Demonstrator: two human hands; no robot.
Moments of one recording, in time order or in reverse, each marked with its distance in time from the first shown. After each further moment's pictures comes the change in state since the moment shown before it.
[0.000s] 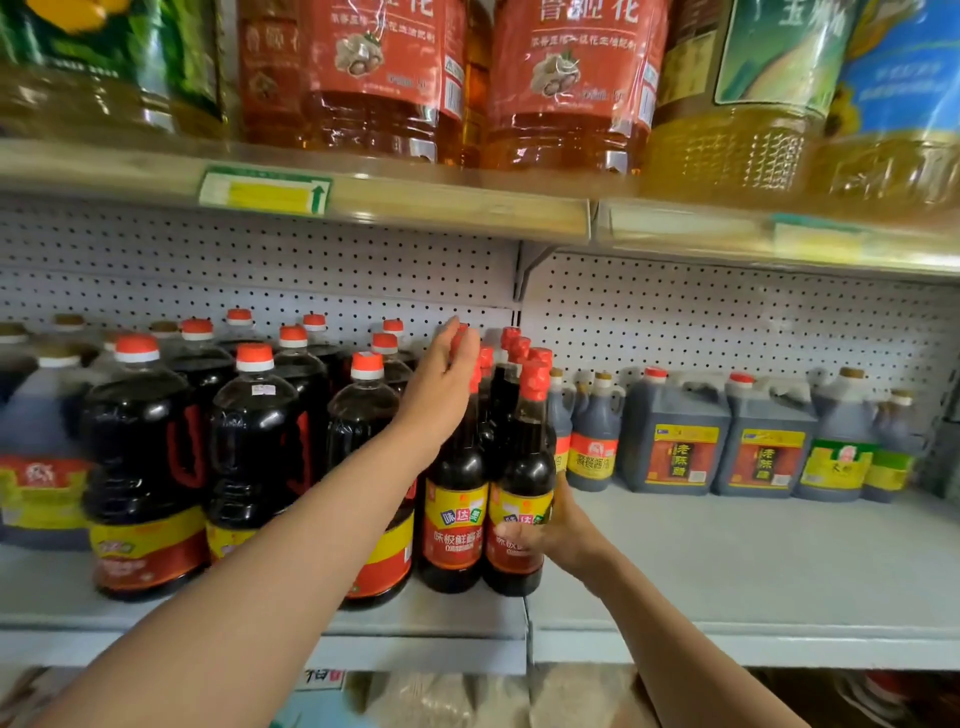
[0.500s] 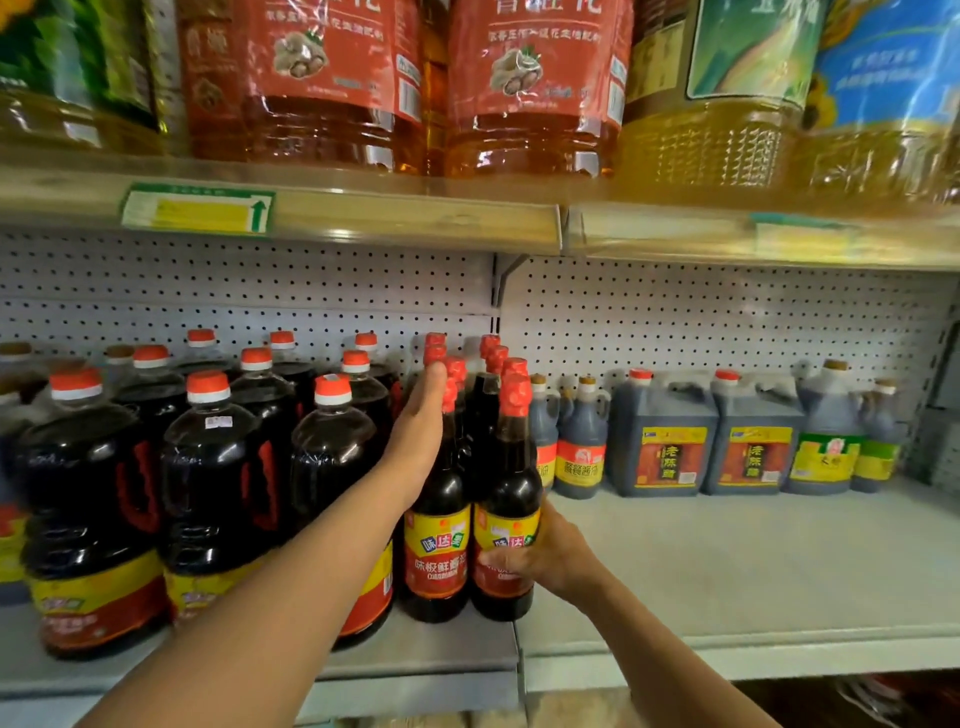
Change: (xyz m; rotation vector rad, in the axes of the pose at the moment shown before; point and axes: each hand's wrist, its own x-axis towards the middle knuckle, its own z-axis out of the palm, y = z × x) left_hand 0.013 -0.033 0.020 -0.198 -0.040 -0.303; right_hand 0.008 0.014 -0.003 -0.116 0.030 0.097
